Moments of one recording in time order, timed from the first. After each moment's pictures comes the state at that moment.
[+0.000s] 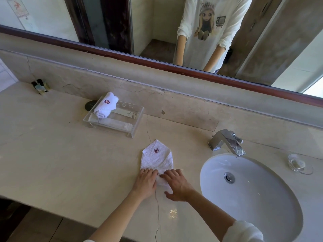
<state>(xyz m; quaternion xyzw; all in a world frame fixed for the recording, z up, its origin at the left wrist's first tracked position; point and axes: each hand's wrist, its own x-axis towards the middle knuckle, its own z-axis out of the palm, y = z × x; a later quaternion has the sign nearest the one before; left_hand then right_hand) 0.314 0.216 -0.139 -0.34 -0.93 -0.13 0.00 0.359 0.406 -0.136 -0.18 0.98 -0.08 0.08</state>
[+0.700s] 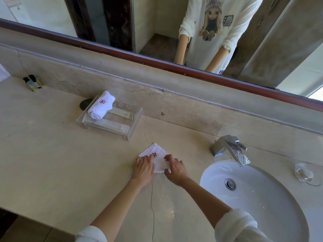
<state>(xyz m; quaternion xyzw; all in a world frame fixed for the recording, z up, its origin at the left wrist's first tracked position) 0.245 0.246 -0.146 -0.24 -0.96 -0.10 0.05 0.283 0.419 -0.122 -0.02 0.97 -0.21 0.08</state>
